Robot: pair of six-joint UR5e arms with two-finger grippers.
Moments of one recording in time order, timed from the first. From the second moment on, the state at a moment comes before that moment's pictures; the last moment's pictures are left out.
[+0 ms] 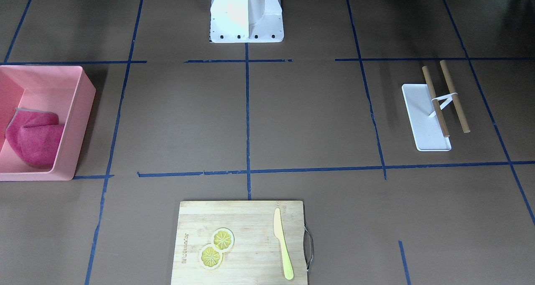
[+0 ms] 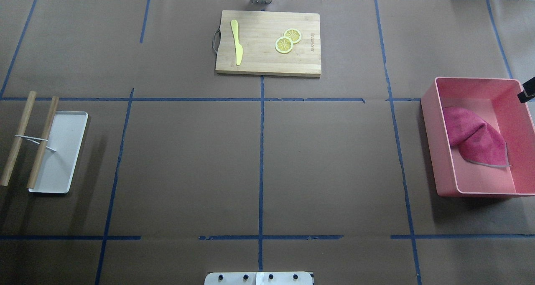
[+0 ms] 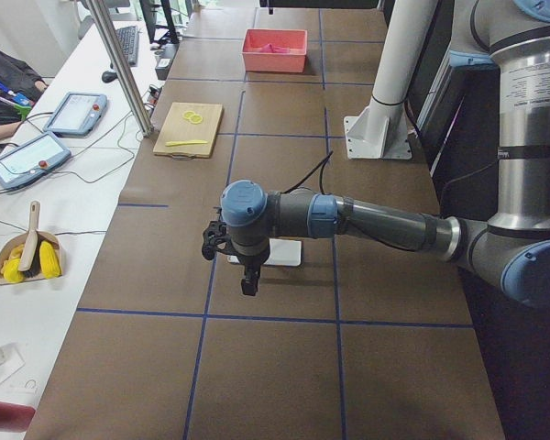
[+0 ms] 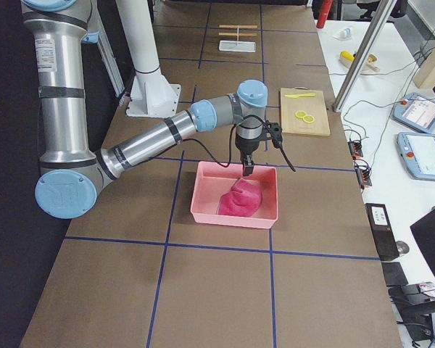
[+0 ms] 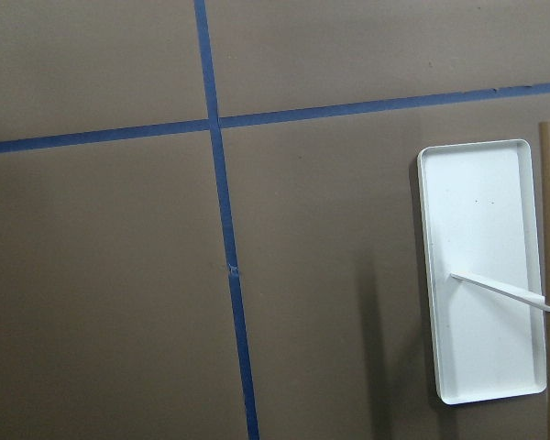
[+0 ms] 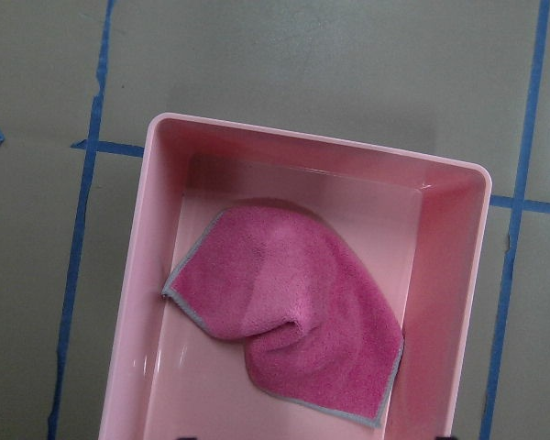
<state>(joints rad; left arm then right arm) -1.56 -1.47 -1.86 -1.38 -2.43 0.12 1.30 -1.54 2.05 -1.81 2.27 0.25</state>
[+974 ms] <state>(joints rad) -1.56 -1.47 -1.85 -1.38 -2.43 0.12 1.48 -1.70 1.97 -1.81 2.28 -0.14</state>
